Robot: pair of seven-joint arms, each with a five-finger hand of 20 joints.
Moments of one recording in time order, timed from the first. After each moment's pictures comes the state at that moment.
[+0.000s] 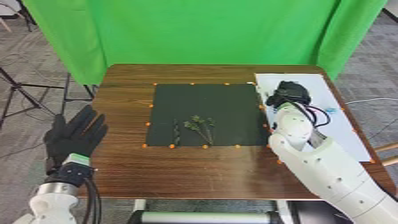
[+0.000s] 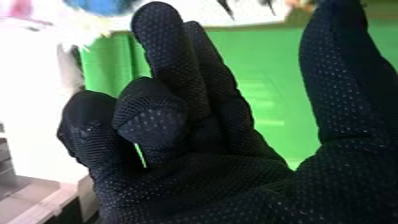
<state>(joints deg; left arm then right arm) 130.0 -53.5 -95.3 -123.0 11.0 13.2 23.1 -66.3 -56.2 50.5 -88.7 -136.5 -7.0 51.0</state>
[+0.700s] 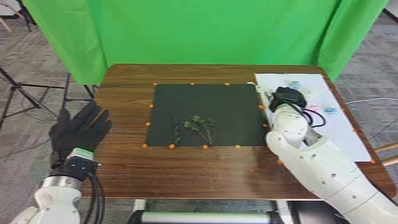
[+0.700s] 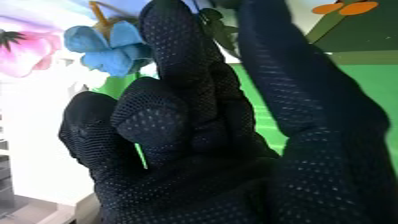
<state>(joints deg) 126.6 -53.2 -93.9 -121.7 11.1 13.1 21.4 -65.7 -58.7 51.0 -85.4 -134.8 -10.5 50.8</state>
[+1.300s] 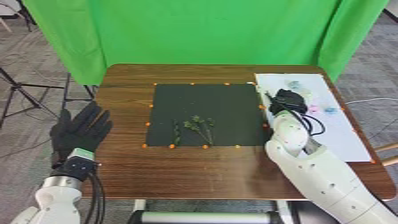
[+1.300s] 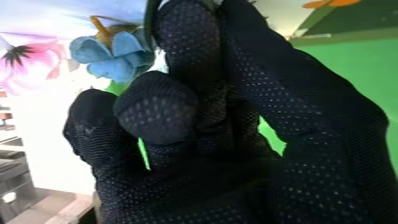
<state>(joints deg) 126.6 -53.7 -94.0 -121.6 11.1 13.0 20.9 -70.2 -58.6 52.5 -87.1 -137.3 -1.3 50.5</state>
